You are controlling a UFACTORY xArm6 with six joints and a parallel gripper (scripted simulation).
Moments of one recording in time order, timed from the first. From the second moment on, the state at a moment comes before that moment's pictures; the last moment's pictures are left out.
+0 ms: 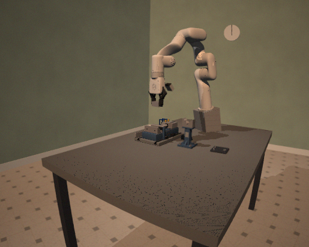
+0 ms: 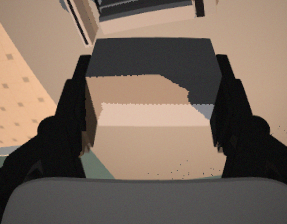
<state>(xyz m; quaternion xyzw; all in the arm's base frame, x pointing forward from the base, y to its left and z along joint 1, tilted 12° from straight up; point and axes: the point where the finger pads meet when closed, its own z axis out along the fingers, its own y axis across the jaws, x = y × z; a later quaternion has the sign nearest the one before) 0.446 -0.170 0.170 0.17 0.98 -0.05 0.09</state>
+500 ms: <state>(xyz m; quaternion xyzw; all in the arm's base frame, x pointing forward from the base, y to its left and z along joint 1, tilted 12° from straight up) 0.443 -0.188 0.172 0.12 0.99 -0.05 0.08</state>
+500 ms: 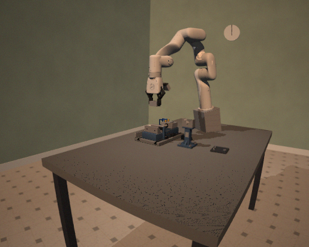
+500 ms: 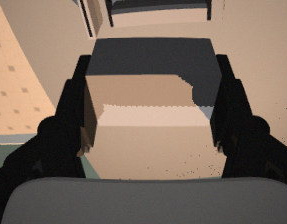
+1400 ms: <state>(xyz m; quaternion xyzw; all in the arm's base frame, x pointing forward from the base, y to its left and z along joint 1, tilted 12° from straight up) 0.440 -0.200 0.174 0.08 0.99 -0.06 0.08</state>
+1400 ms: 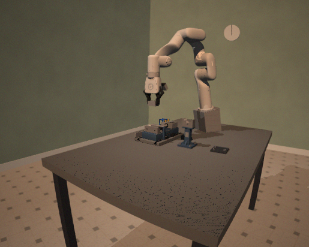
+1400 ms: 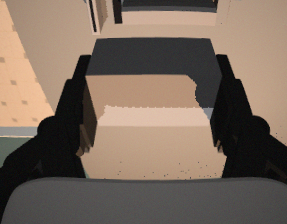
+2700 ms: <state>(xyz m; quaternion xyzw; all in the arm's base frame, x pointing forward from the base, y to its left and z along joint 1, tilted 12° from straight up) 0.441 -0.201 0.171 0.07 0.99 -0.06 0.08</state>
